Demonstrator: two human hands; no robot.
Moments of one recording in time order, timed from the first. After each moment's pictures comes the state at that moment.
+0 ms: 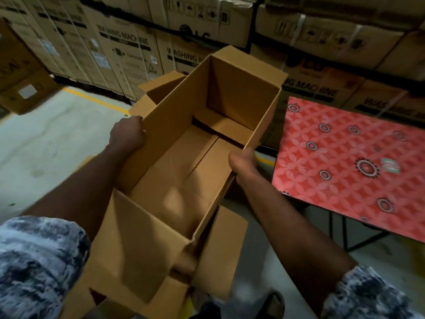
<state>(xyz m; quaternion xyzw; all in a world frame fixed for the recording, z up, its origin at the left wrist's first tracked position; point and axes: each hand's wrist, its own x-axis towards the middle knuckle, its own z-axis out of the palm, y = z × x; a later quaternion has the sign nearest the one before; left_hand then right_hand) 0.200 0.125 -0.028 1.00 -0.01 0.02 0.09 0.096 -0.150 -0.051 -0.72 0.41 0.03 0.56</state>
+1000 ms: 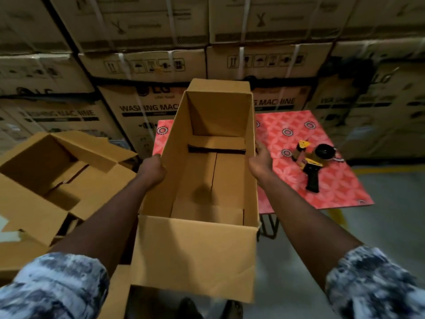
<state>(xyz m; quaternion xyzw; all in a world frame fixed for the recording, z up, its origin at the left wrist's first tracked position) 0.097 -0.425 -0.049 0.97 -0.16 -0.12 0.16 -0.062 -0.691 -0.076 -0.69 0.40 -0.23 0.56</state>
